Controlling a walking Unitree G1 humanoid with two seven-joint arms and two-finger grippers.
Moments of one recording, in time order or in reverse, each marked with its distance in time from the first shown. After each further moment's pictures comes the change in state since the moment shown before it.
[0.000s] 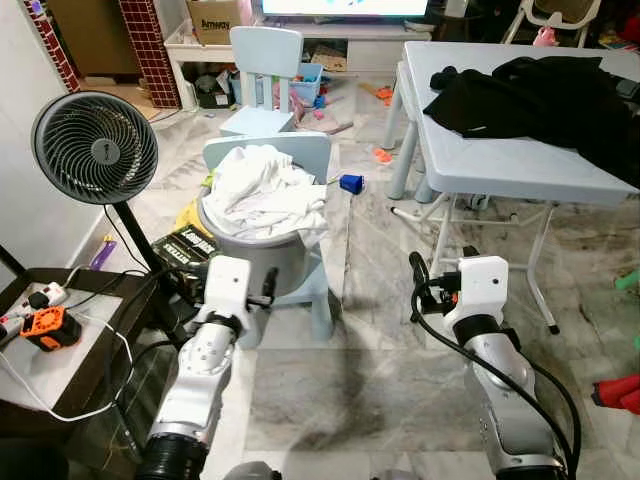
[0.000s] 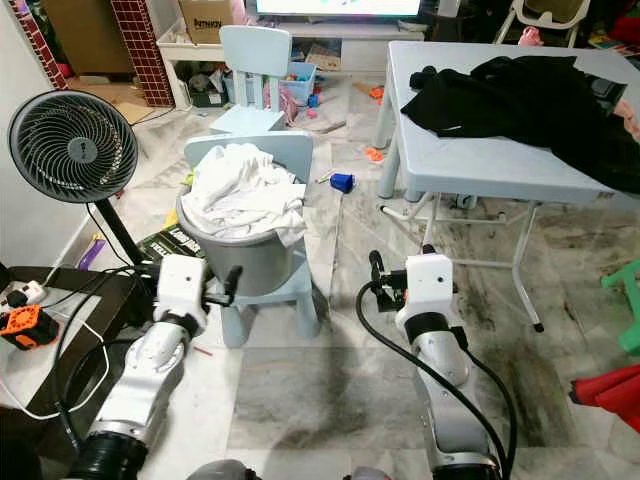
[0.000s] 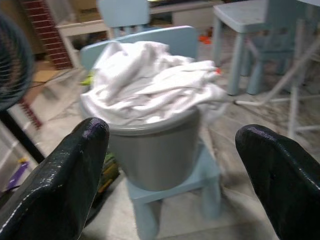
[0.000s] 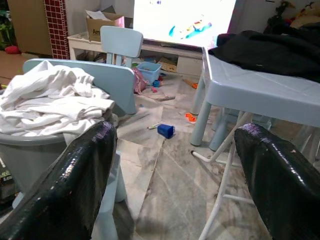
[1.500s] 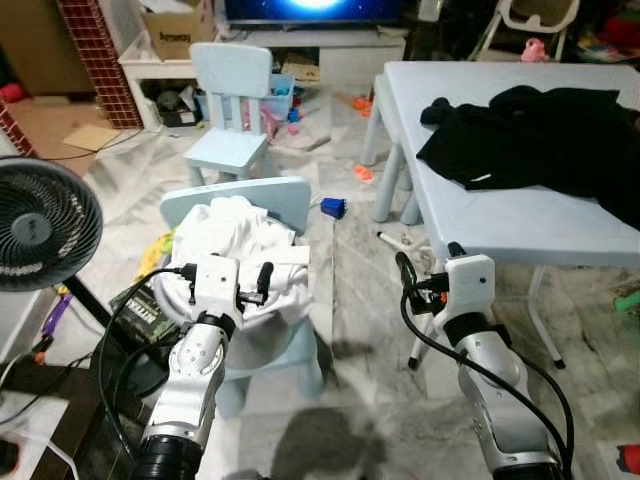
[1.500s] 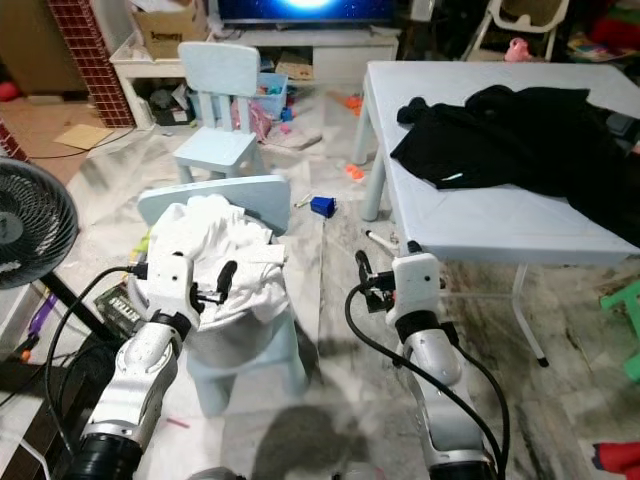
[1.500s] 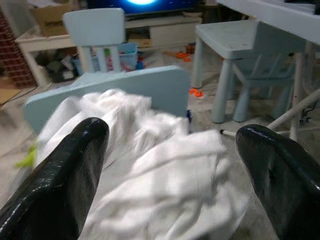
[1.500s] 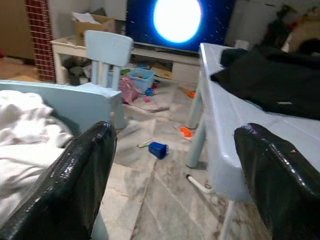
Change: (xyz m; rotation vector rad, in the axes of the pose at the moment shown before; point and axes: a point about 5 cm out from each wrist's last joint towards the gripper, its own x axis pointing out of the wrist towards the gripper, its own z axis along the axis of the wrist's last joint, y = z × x) left arm 0.000 0.000 0.005 -0.057 -0.047 -0.040; right arm 0.003 0.009 0.003 -0.022 -0.030 0.077
